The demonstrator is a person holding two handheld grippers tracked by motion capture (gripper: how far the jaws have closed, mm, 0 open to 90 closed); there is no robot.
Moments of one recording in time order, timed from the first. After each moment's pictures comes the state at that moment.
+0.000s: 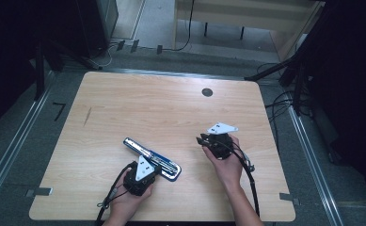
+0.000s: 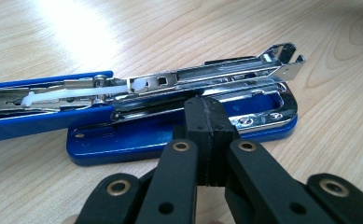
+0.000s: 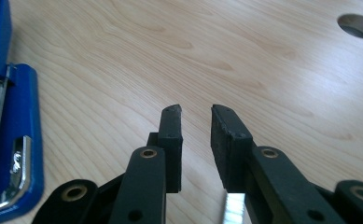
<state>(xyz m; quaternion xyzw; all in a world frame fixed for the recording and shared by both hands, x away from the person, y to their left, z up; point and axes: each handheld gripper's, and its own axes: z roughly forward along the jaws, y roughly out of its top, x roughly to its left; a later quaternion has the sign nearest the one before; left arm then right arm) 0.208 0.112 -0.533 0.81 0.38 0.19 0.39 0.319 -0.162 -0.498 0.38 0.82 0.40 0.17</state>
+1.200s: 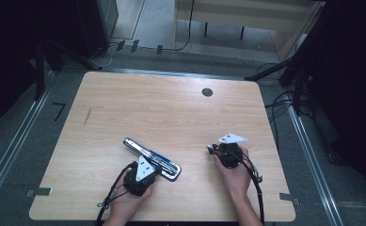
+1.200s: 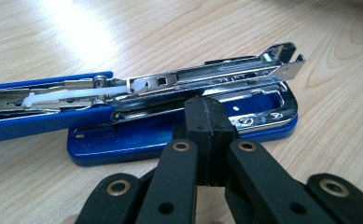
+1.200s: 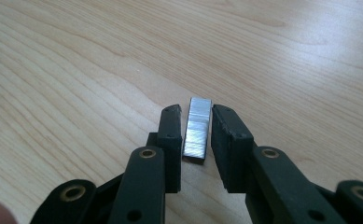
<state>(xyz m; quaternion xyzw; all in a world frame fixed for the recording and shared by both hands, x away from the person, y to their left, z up) 0.208 0.112 -0.533 0.81 0.38 0.20 0.39 0.304 -0.194 -0.532 0.44 0.81 0.36 0.16</state>
